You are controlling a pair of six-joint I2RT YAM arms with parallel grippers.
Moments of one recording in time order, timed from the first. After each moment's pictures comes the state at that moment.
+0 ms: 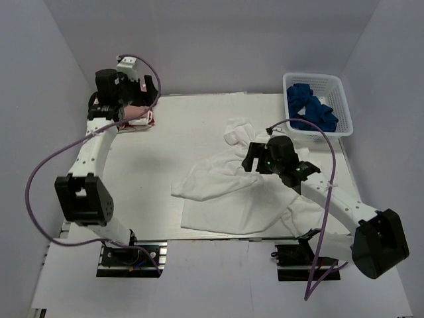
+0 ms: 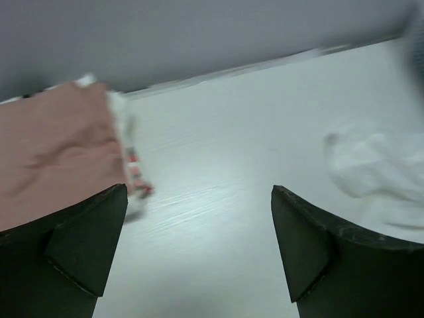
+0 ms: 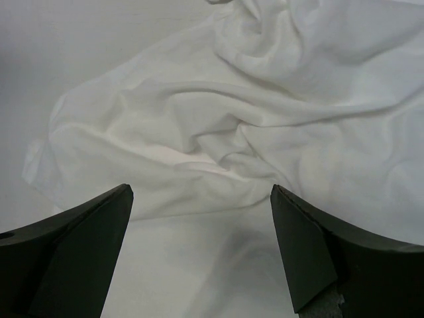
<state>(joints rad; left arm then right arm) 0.01 1.70 1.60 -0.26 0.30 0.07 0.54 1.21 0.78 -0.22 -0.01 0.45</state>
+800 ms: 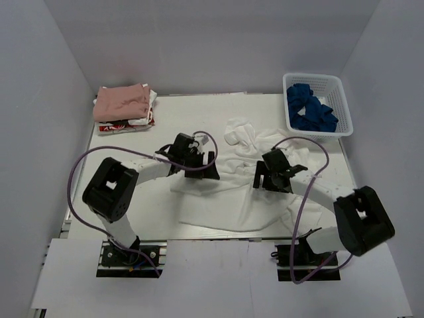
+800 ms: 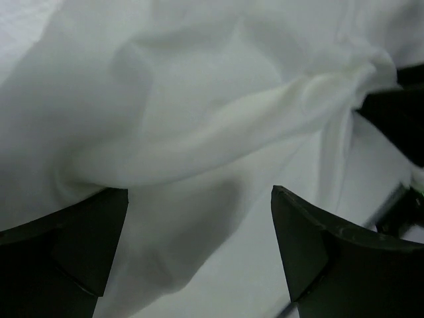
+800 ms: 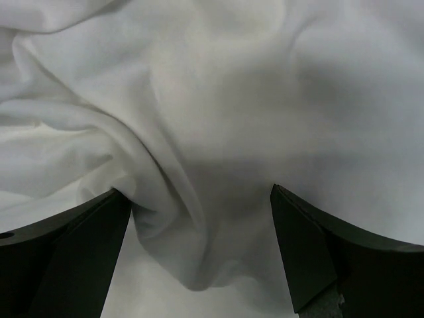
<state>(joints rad) -0.54 1.71 0.91 -0.08 0.46 -0.42 0.51 1.34 0.65 -0.37 0.20 0.56</state>
